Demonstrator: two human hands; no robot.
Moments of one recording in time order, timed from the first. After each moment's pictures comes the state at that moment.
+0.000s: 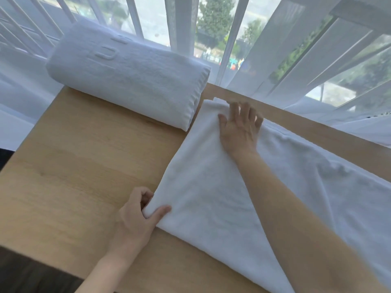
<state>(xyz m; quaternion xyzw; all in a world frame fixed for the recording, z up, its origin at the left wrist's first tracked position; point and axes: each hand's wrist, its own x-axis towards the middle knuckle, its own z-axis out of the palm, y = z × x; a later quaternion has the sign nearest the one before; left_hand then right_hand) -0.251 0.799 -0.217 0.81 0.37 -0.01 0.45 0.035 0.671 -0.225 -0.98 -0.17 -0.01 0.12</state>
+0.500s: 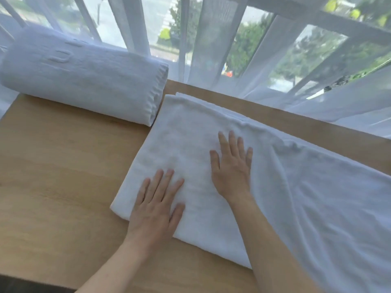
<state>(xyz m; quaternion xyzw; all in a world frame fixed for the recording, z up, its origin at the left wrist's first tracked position) -0.225 0.723 -0.242 0.98 0.04 -0.01 0.18 -0.062 0.562 -0.220 -0.97 -0.10 0.08 0.18</state>
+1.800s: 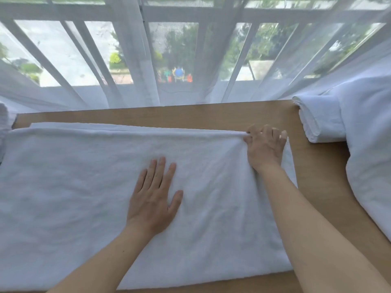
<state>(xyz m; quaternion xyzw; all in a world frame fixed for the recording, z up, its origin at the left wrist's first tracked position) -0.085 0.462 -0.244 0.99 -0.09 -0.03 0.10 0.046 0.165 -0.215 -0.99 0.11 -0.01 0.06</state>
